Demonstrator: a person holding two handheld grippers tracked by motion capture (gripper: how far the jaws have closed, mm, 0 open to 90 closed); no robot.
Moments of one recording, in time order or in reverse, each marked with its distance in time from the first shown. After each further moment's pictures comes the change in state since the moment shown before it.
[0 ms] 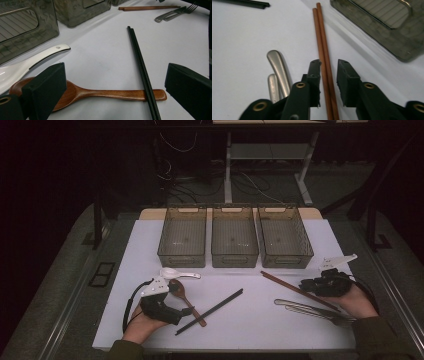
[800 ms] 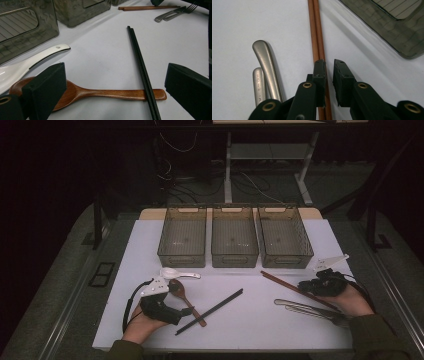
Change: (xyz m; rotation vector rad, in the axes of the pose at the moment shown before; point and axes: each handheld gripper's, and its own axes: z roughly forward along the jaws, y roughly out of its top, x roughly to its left) left arm 0.000 0.000 -0.001 0.003 -0.002 -0.001; right arm -0.003 0.000 0.014 0.067 -0.020 -0.037
